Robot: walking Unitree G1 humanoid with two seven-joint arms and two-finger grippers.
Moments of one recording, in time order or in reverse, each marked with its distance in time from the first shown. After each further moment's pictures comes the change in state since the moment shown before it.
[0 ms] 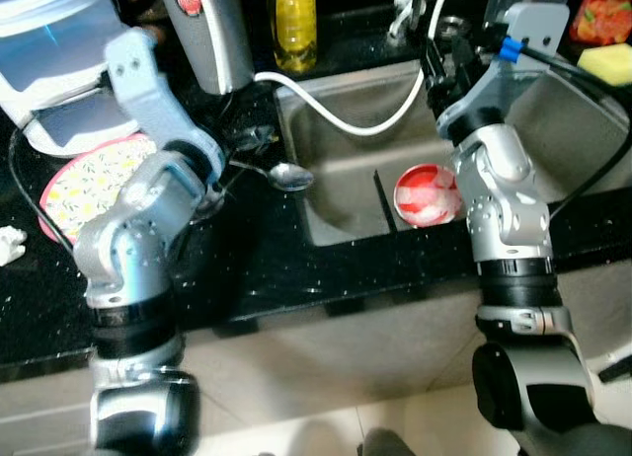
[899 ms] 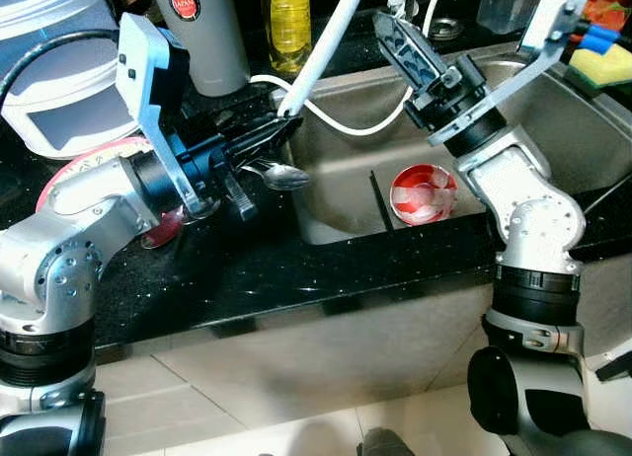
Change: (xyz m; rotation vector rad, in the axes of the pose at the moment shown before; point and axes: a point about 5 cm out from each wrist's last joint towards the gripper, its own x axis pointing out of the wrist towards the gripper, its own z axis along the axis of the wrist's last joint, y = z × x) left arm -0.045 -0.009 0.022 0.081 0.019 -0.729; right arm -0.025 0.035 0.038 0.736 -0.025 0.640
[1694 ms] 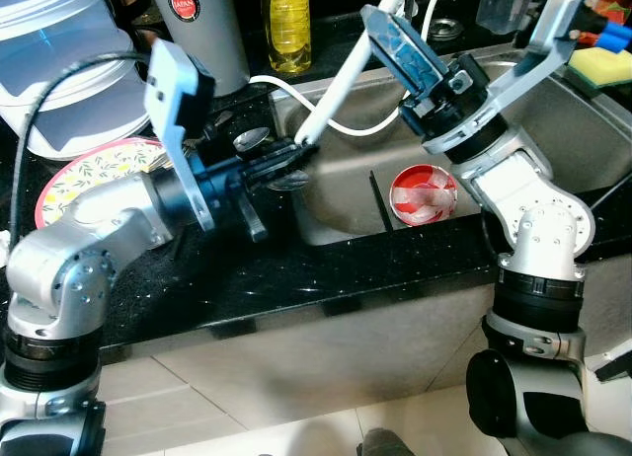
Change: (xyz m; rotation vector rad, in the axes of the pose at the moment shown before) left arm 0.007 -0.012 -0.021 -0.061 0.067 -0.095; right arm 0.004 0.018 -0.006 0.085 0.038 0.133
